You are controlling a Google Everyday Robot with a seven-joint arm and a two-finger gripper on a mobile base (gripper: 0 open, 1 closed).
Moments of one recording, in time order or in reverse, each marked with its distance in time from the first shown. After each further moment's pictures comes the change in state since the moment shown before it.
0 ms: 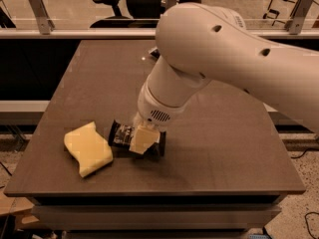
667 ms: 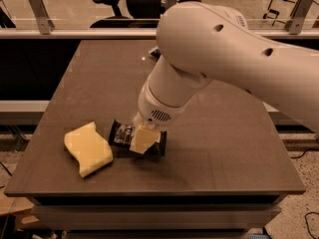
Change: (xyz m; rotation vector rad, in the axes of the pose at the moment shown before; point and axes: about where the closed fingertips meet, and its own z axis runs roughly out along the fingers) arm -0.002 0.001 -0.002 0.004 0.001 -0.002
